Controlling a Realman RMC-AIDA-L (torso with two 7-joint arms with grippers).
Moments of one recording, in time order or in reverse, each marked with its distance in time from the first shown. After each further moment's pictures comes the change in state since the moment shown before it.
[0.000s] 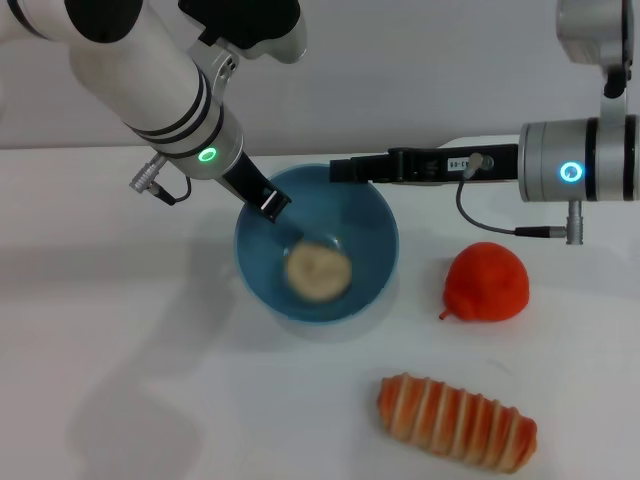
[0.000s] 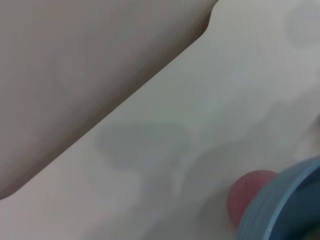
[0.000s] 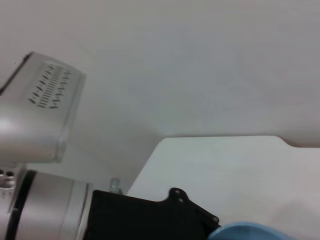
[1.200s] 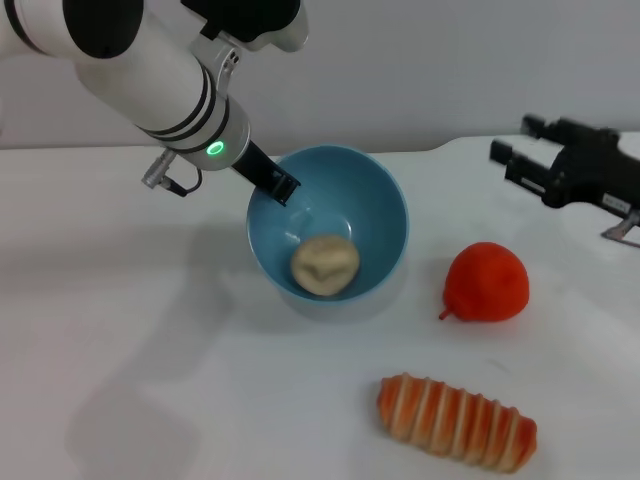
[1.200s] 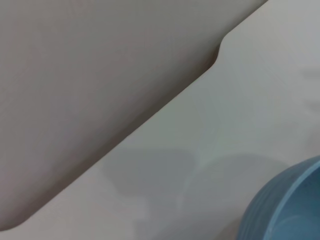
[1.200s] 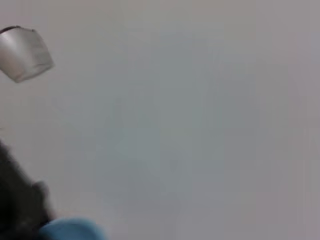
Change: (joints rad) left arm 0.016 -0.005 0.011 0.009 -0.009 0.106 -0.003; right arm -0.379 0.009 -0.013 -0.085 0.441 0.127 -1.037
